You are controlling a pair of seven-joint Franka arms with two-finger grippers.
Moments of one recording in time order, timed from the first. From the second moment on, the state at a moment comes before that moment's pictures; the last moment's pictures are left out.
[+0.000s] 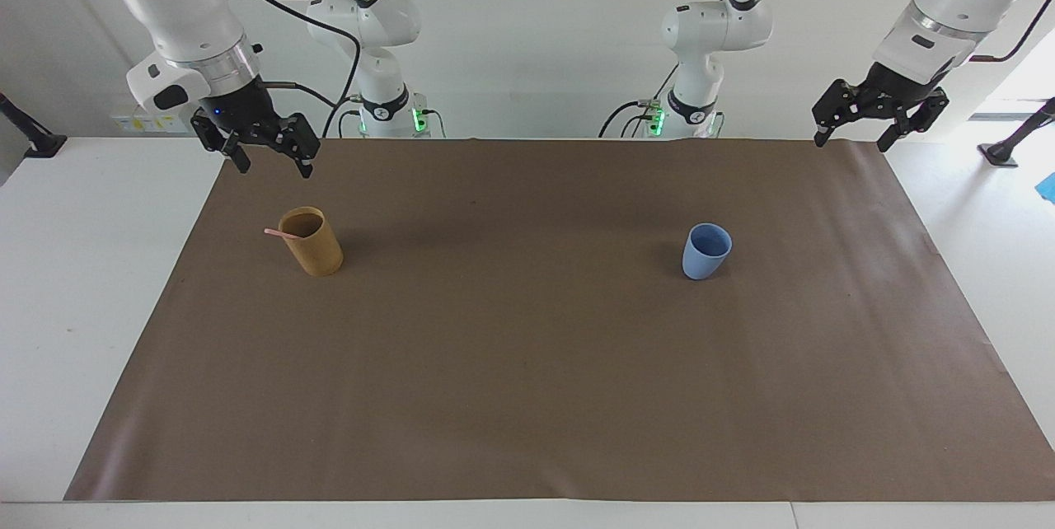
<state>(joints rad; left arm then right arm) 0.01 -0.05 -0.02 -1.56 -0.02 1.50 0.14 0.02 0.03 -0.02 -1.56 0.00 1.59 0.12</state>
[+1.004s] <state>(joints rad) 0.01 -0.05 -0.02 -1.56 -0.02 1.50 0.14 0.01 0.02 -0.03 -1.59 0.00 1.65 0.12</state>
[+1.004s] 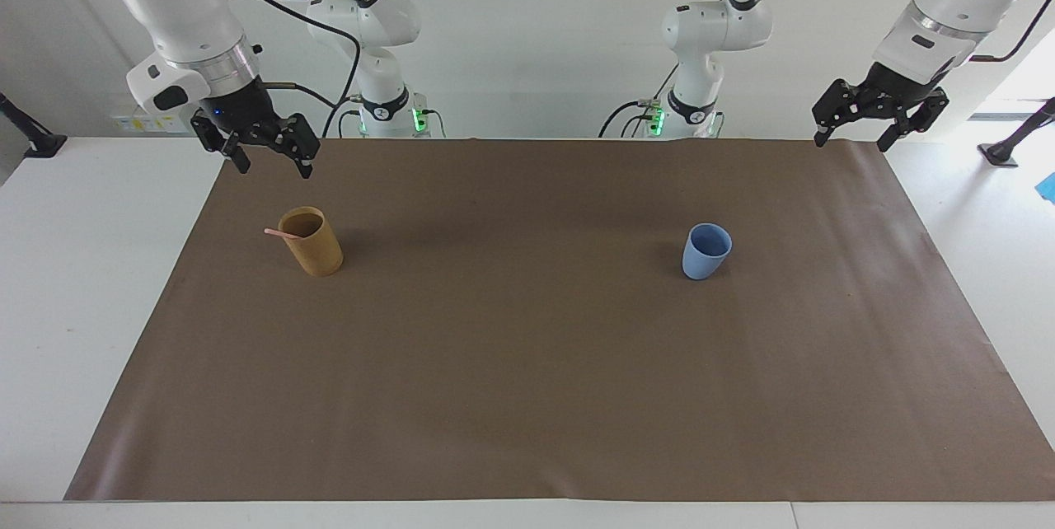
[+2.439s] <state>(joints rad) -0.09 -0.03 -0.04 -1.95 -0.03 1.89 -0.06 -0.10 -0.03 -0.02 -2.00 0.00 2.07 -0.09</state>
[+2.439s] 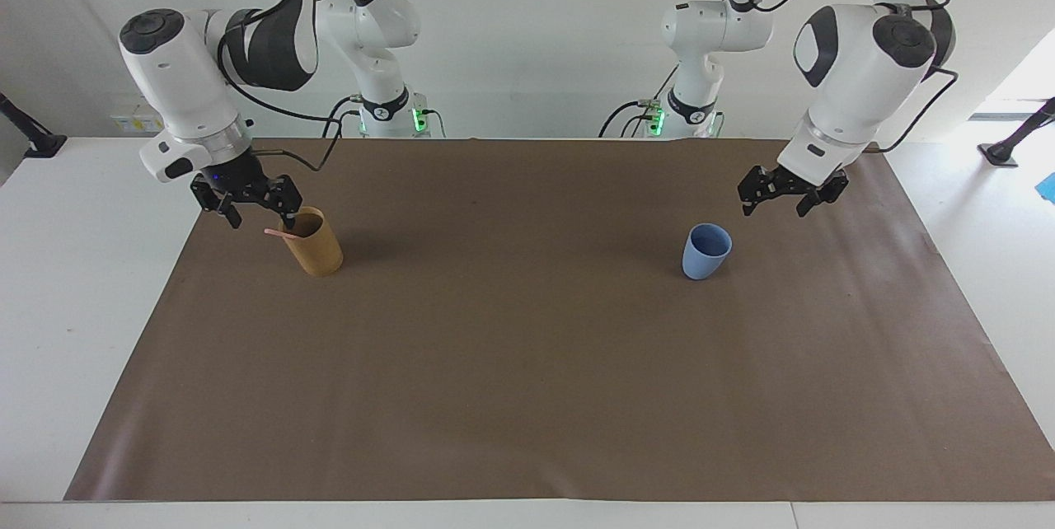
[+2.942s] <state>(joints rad) -0.12 0.02 -0.04 -2.14 -0.03 2.13 -0.14 -0.10 -0.03 -0.02 -2.01 0.00 2.10 -0.09</state>
